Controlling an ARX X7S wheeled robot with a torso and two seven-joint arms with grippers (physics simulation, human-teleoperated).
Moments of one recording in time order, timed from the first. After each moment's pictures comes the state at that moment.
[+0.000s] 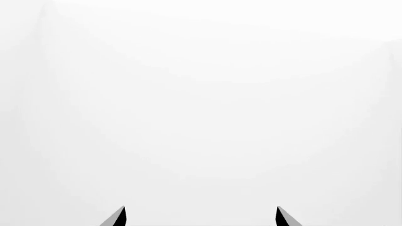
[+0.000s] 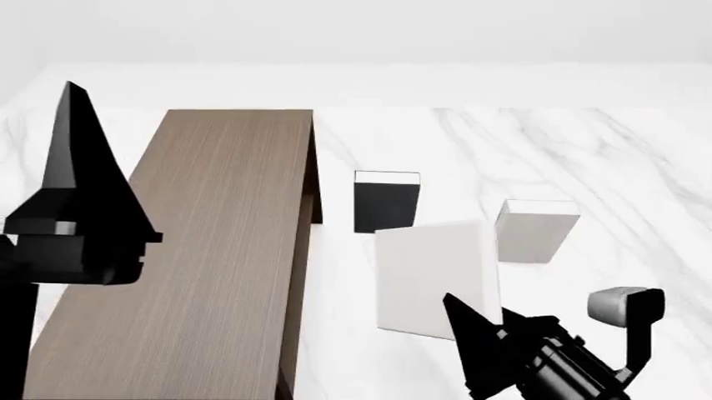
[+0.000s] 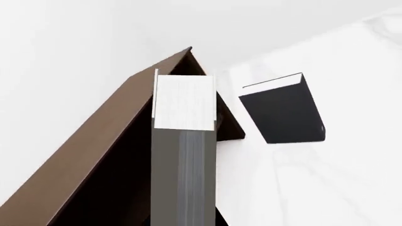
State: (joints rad) left arm -0.68 -1.27 0.86 0.92 -0.71 0.31 -1.13; right arm 0.14 0.20 0.60 -0.76 1.18 1.36 -0.08
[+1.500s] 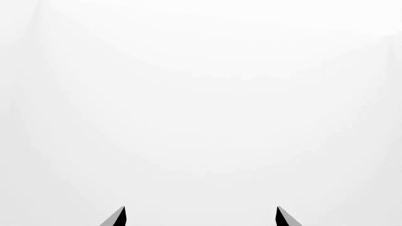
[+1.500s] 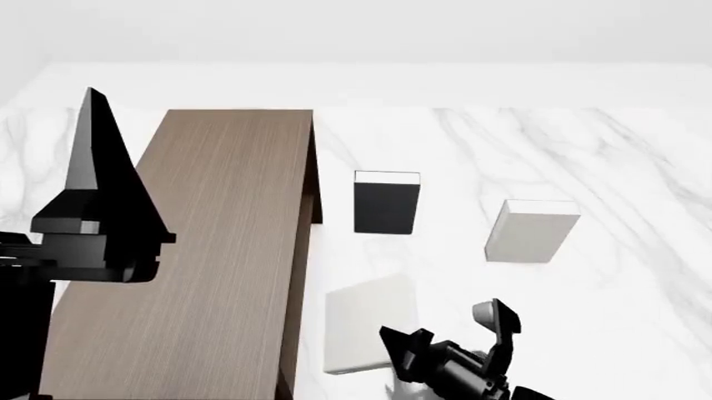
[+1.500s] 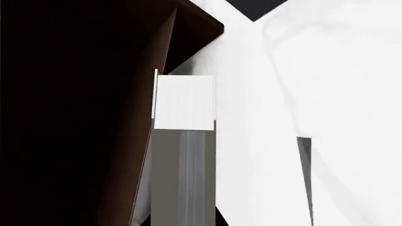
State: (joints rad) left arm -0.68 -1.23 0.85 0.91 -0.71 0.27 -1.11; right arm 0.25 0.12 0.22 -0.05 0.86 1.13 -0.24
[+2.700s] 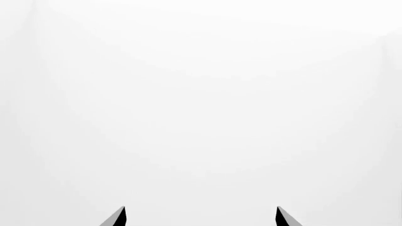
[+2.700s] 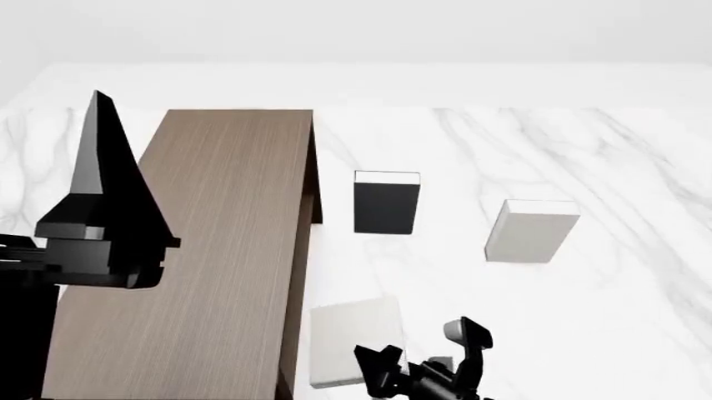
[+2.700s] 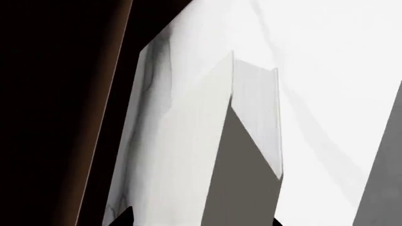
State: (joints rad) left arm -0.67 -1.23 0.85 0.92 -0.71 0.27 -1.10; right arm 0.25 0.11 0.04 0.18 0.77 0.90 -0.30
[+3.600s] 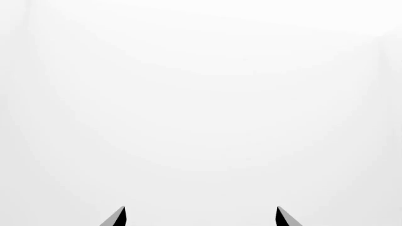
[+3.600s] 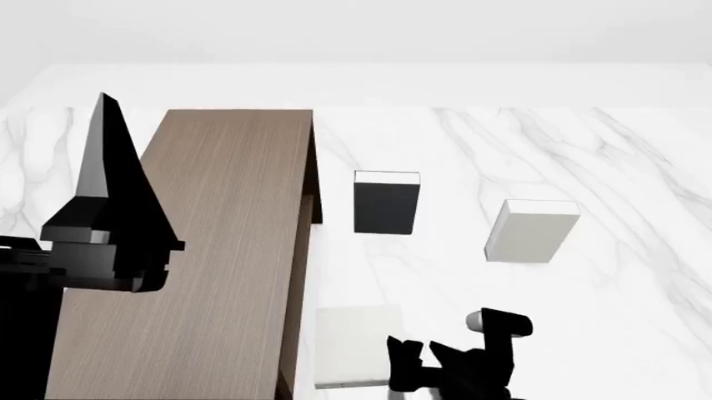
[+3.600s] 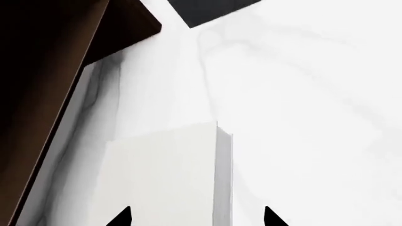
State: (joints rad) left arm -0.67 -1.22 0.84 0.93 -0.71 0.25 -1.10; right arm 0.19 0.18 0.00 -0.06 0.70 0.87 -0.08
